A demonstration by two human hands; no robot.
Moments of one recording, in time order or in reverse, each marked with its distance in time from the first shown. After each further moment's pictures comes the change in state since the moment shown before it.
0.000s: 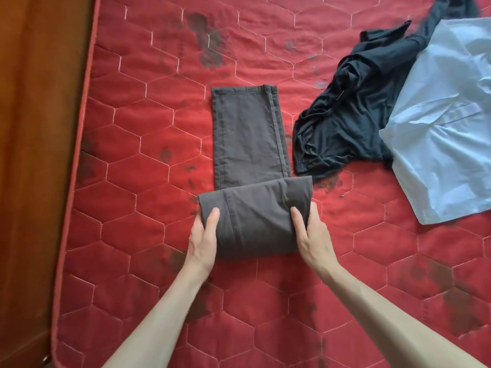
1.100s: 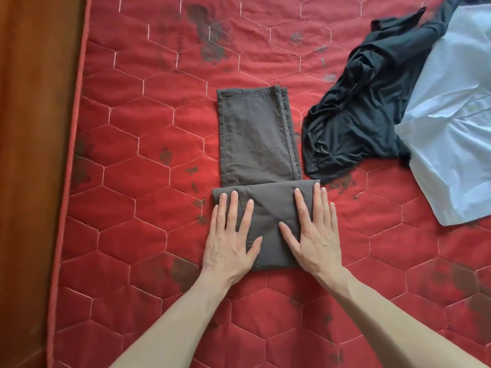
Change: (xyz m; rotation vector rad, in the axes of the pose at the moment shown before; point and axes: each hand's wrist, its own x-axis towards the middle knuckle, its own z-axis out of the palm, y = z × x) left_hand 0.039 -0.061 0.025 1.251 -0.033 0.842; right_hand 0.016 0.035 0.034 -0.706 0.181 -0.359
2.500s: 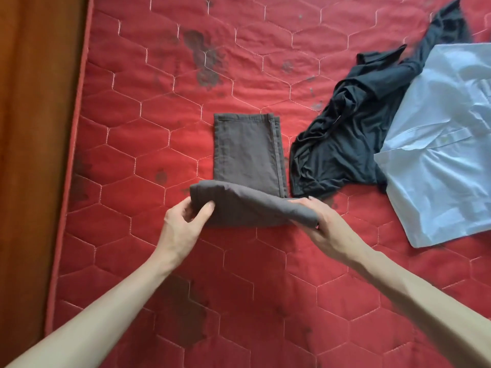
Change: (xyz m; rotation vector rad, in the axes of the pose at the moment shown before) left_hand 0.058 -0.049 -0.128 -1.093 0.015 -0.516; right_hand 0.090 0.027 -0.126 0.555 -0.332 -0.304
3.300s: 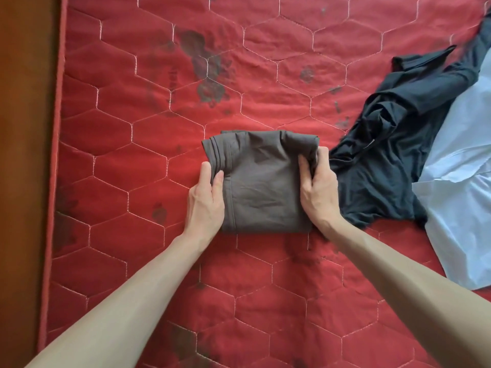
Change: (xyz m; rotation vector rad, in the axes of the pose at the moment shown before) left_hand 0.149 0.002 0.037 0.242 0.185 0.208; right_hand 0.173 0.033 0.027 0.132 0.569 0.447
